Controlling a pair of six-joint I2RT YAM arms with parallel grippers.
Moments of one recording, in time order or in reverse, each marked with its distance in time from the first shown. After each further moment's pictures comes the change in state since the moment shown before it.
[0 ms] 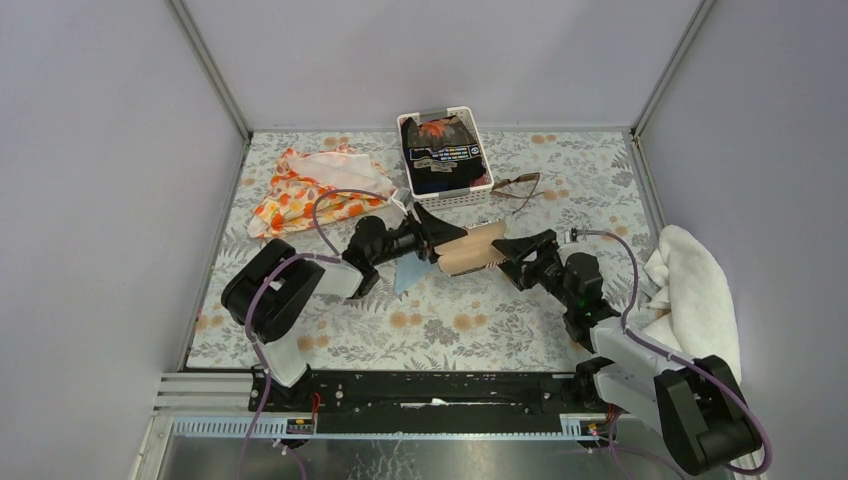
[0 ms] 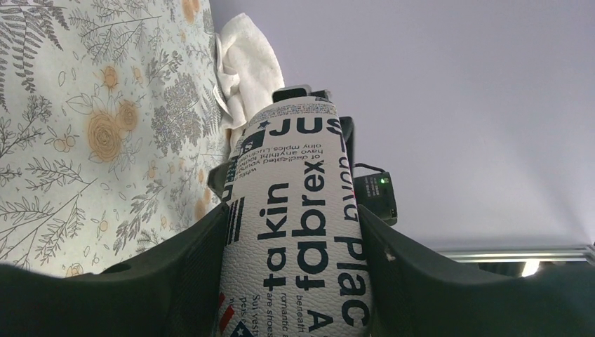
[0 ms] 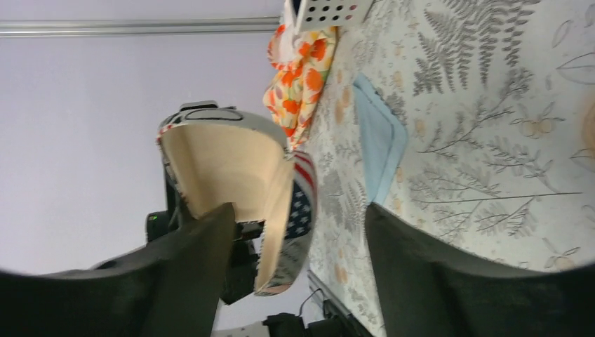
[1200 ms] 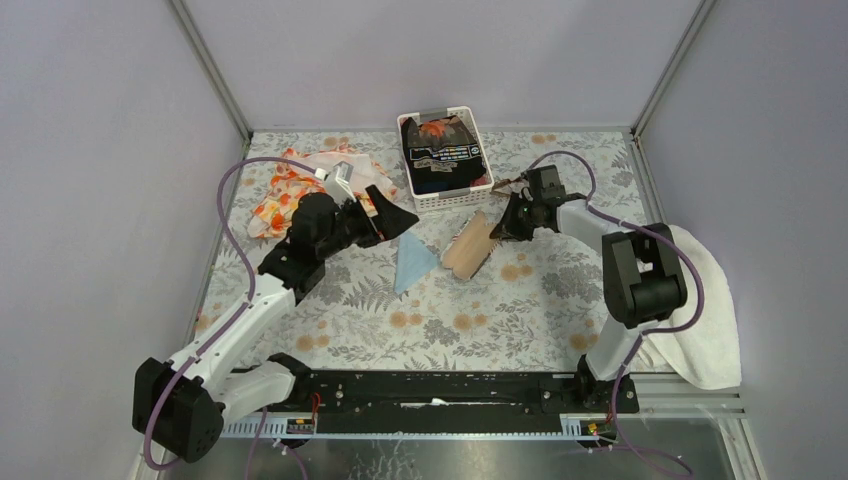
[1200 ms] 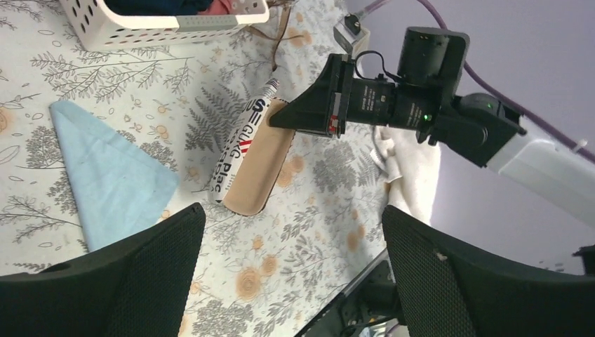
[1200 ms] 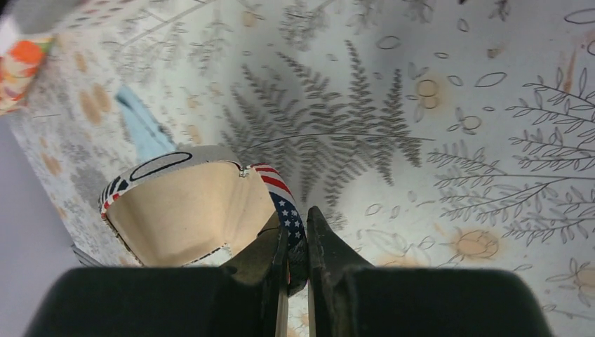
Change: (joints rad) left arm 0.117 -0.702 0.133 -1.138 -0.259 0.671; right arm -0.078 0.738 0.903 -0.953 -0.058 -0.820
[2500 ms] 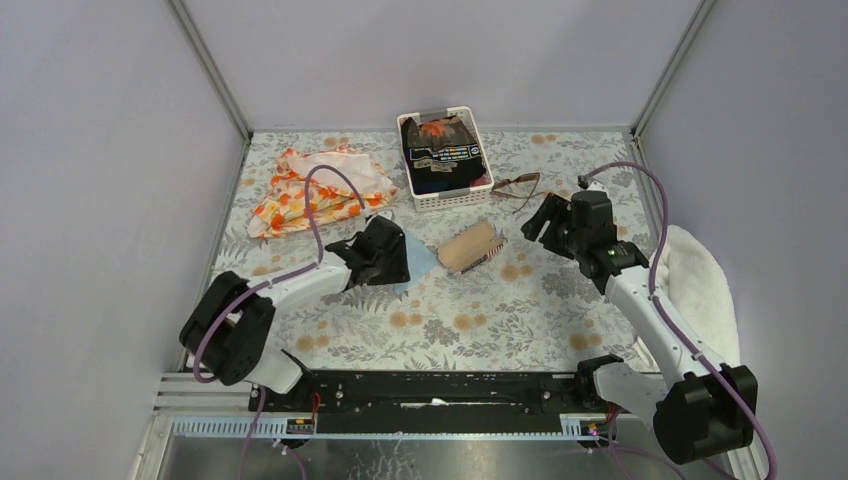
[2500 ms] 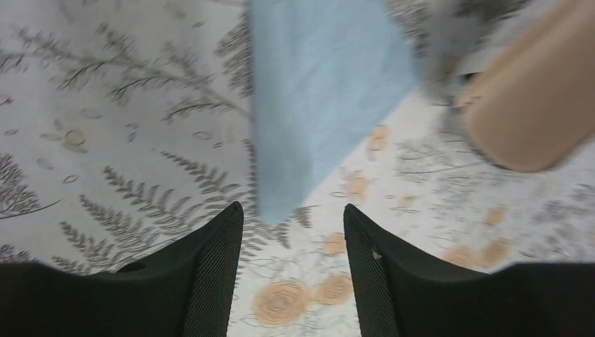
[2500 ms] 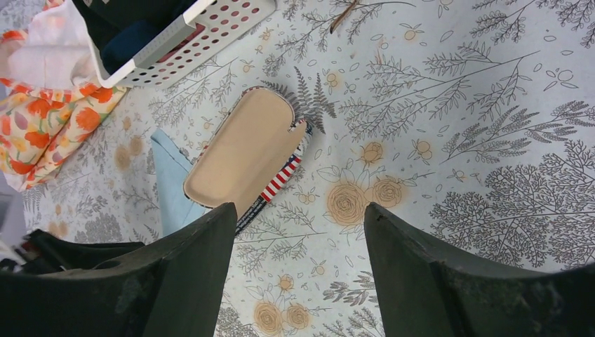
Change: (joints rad) left arm -0.182 0.402 0.040 -0.293 -0.343 0.171; right arm -0.013 -0.668 -0.290 -0.074 0.339 0.029
